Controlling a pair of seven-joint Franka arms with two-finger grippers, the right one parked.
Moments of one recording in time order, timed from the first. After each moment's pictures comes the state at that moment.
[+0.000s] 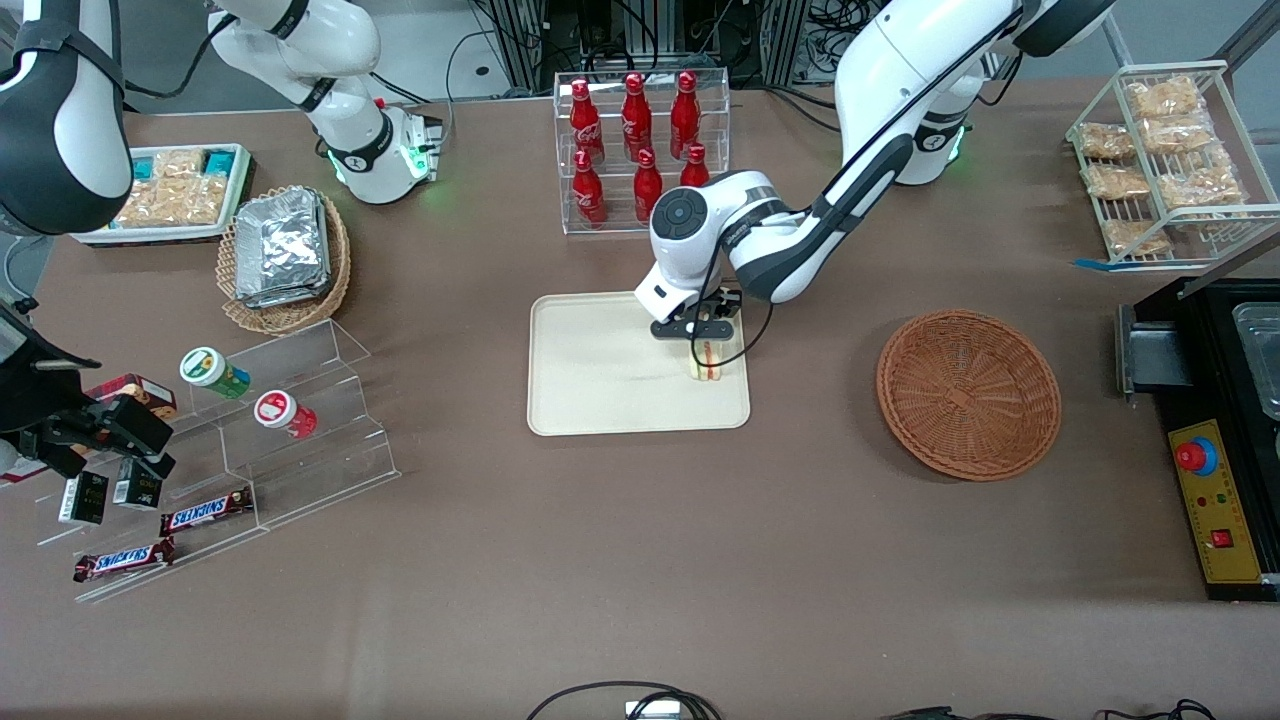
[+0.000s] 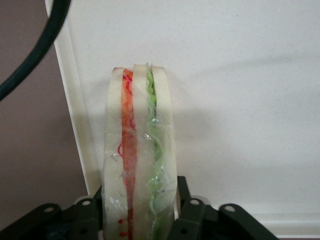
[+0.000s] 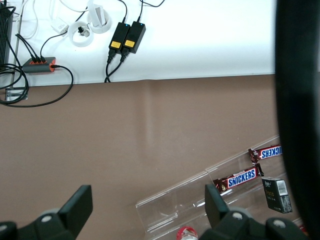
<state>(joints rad) -0.28 0.55 -0.62 -1.99 0.45 2.27 -1.09</state>
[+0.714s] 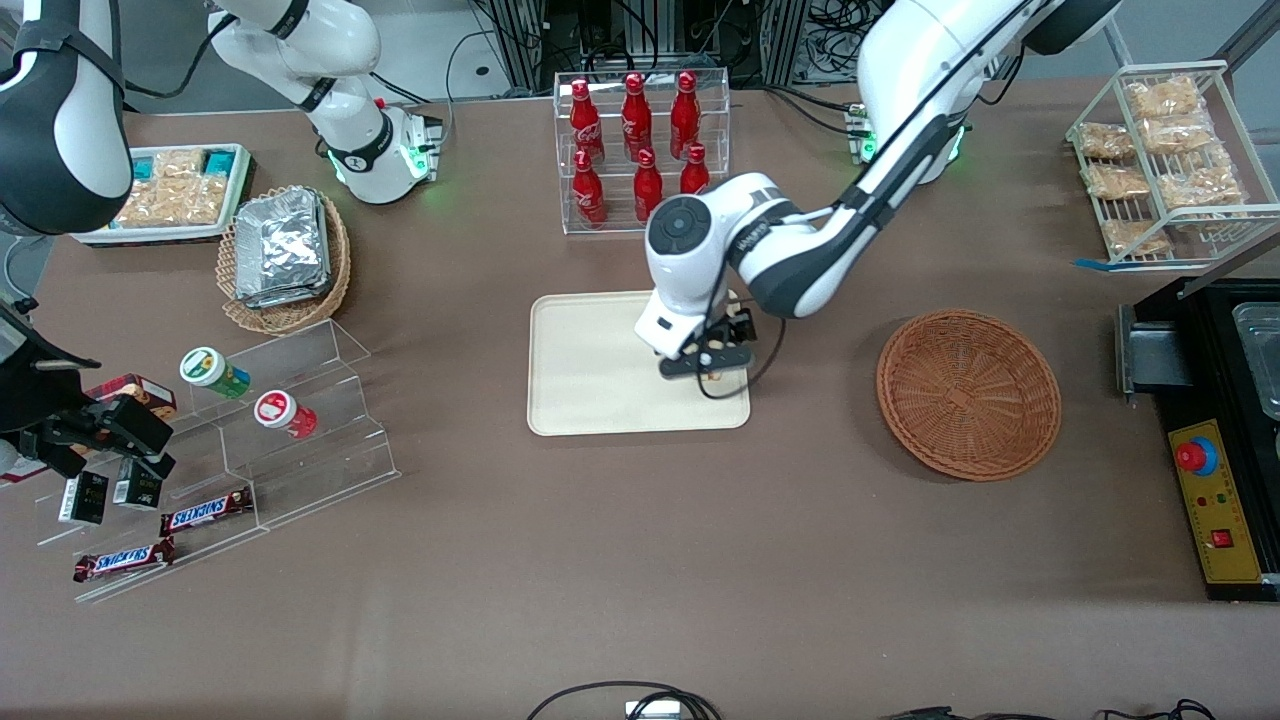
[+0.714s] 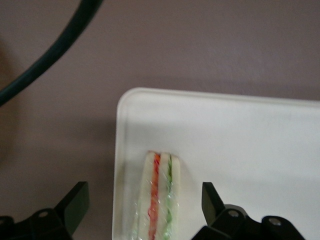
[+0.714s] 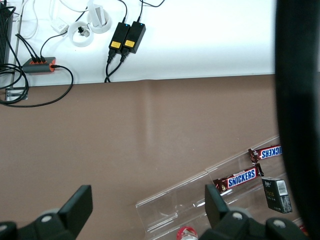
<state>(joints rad) -0.24 0.53 -0.59 -1.72 0.45 2.04 -1.16</state>
